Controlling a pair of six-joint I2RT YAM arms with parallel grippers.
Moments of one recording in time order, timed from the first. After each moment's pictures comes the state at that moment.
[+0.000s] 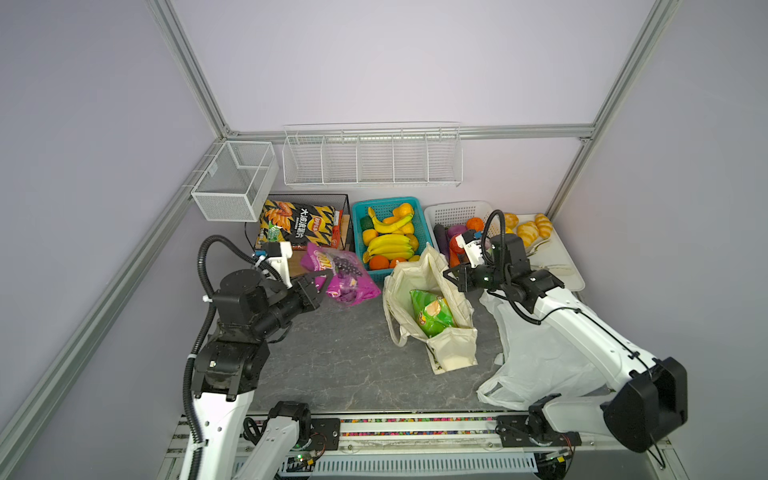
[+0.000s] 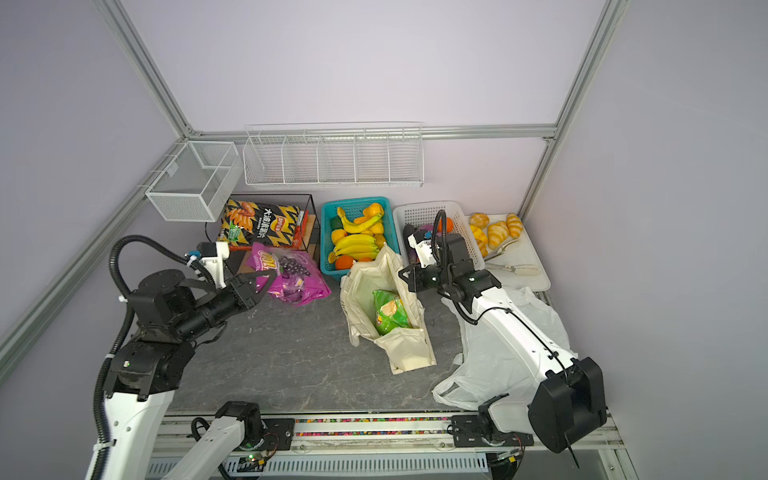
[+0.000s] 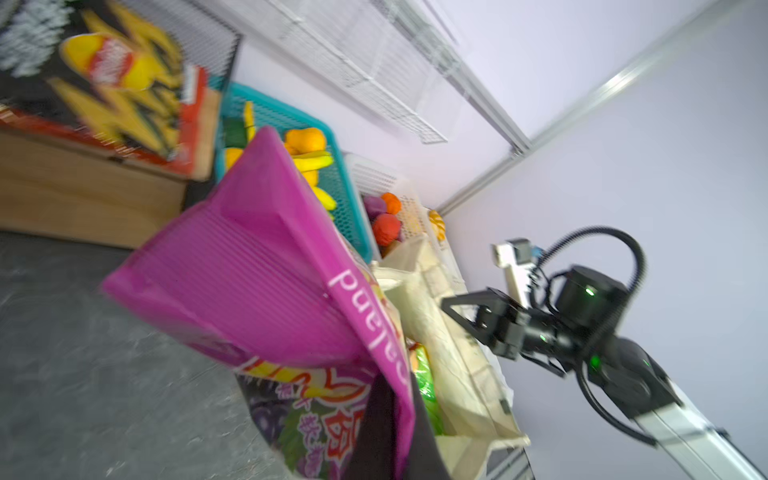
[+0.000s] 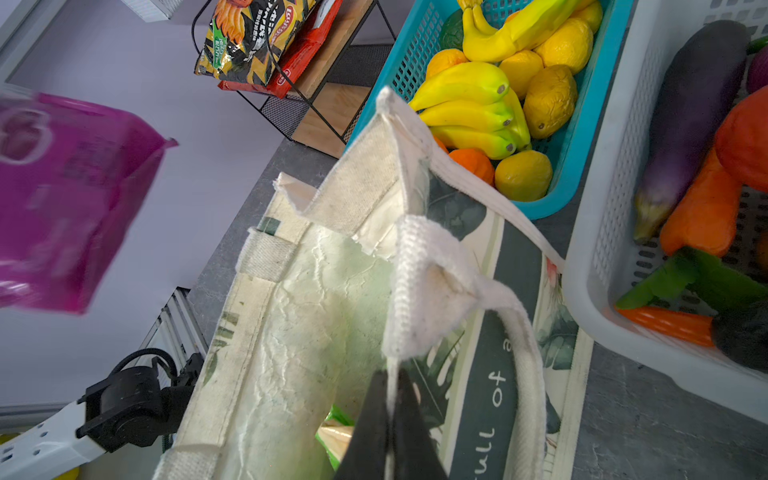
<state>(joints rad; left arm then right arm) -0.27 0.80 1.22 -0.67 0.48 -0.61 0.43 1.35 1.14 -0.44 -0.49 0.27</state>
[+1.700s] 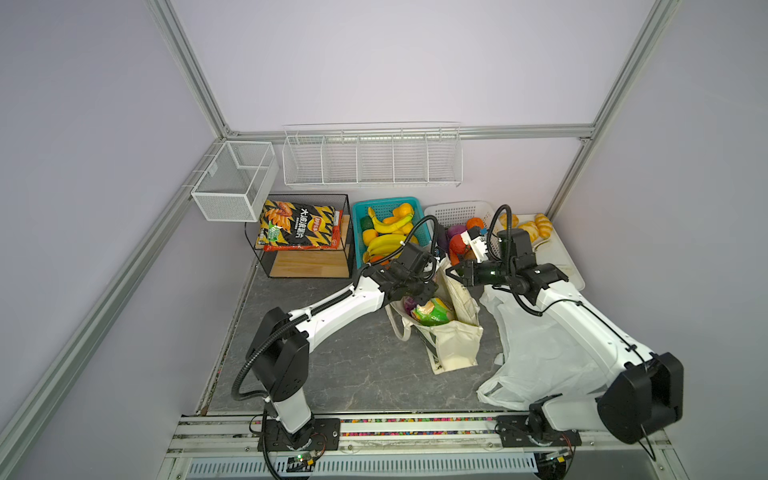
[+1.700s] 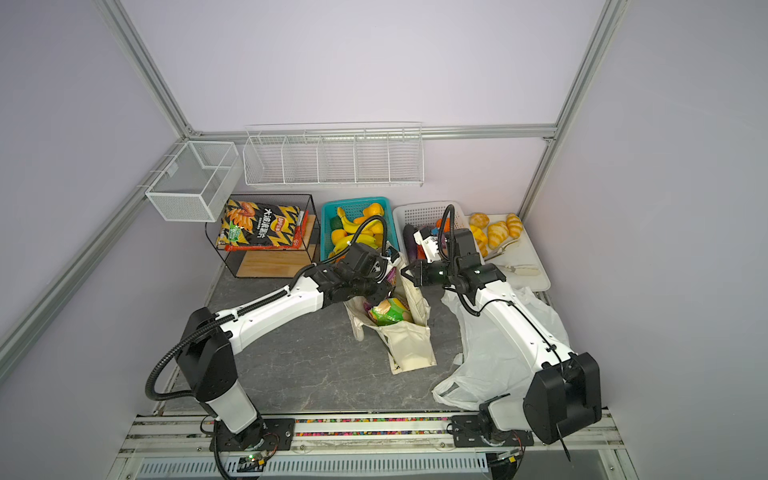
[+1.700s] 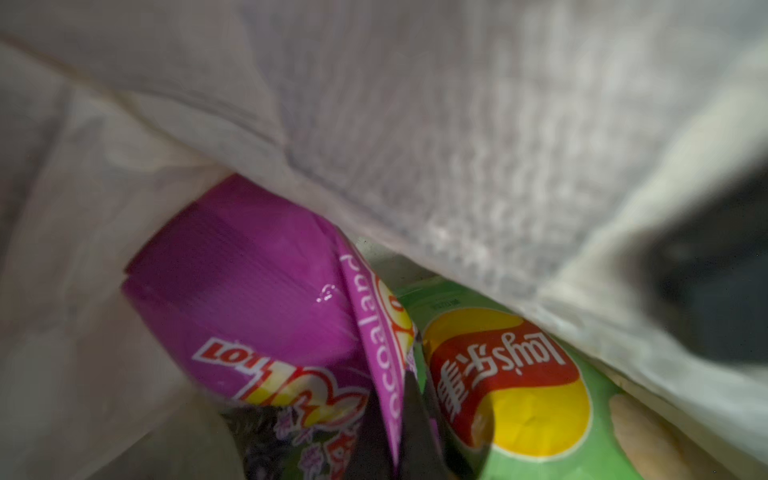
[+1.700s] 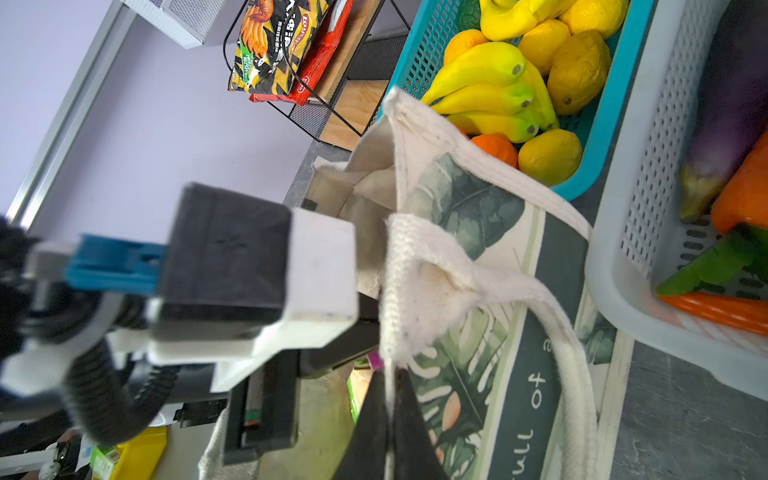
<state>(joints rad) -0.86 1.74 1.42 -0.48 0.04 0.04 0.35 1.38 1.16 -0.47 -0.65 0.33</state>
